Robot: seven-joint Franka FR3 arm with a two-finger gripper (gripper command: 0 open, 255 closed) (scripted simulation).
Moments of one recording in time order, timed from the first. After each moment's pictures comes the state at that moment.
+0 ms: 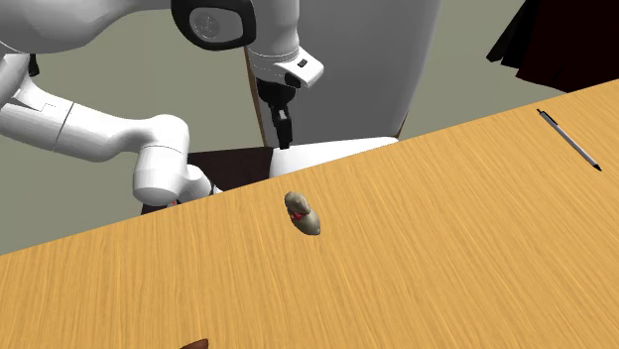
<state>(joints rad) 0.00 -0.74 0.05 -2.39 -0.09 1.59 -0.12</state>
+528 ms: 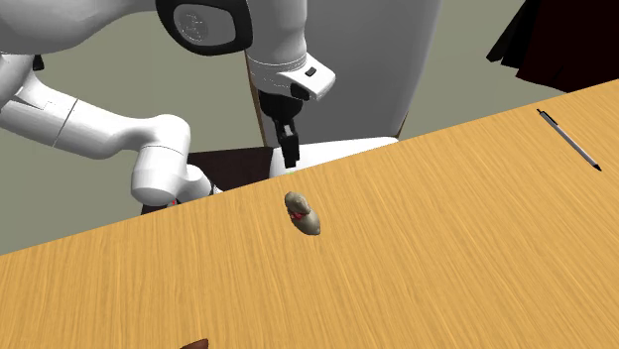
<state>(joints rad) -0.05 -0.70 -0.04 -2.29 -0.19 1.57 -0.24</state>
